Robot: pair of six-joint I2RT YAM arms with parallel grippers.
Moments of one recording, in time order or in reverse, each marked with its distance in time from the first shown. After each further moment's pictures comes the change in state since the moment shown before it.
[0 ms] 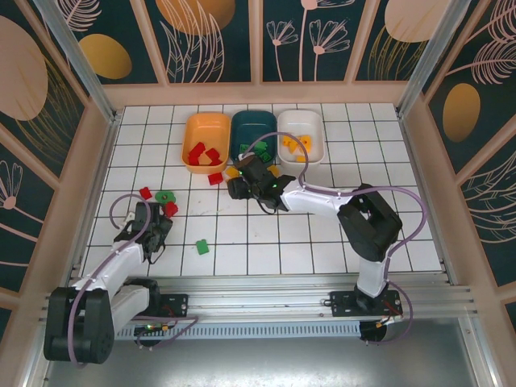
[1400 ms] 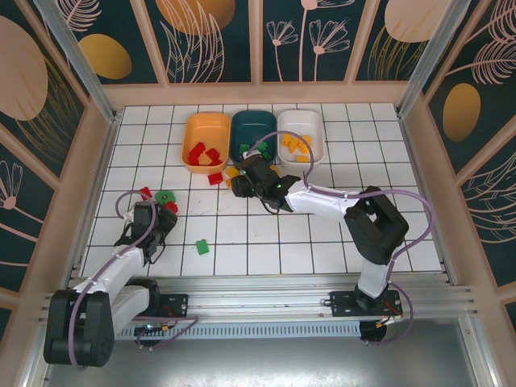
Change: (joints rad) left arm 0.002 -0.022 -0.049 0.174 0.074 0.227; right arm -0.009 -0.048 -0.029 0.005 0.037 0.000
